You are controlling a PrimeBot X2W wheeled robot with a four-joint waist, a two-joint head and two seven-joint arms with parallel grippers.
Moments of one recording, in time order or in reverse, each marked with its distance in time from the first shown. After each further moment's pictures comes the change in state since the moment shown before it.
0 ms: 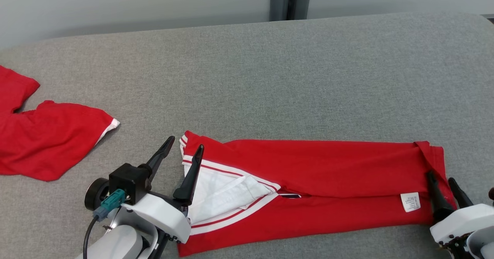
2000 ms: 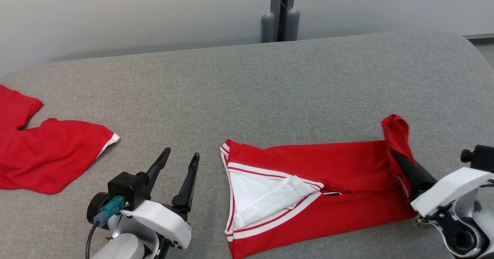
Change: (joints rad) left arm 0.061 -0.057 0.065 0.066 -0.004 -0.026 -0.001; right arm -0.061 -0.114 0.178 -0.298 0.339 0.000 0.227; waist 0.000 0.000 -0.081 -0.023
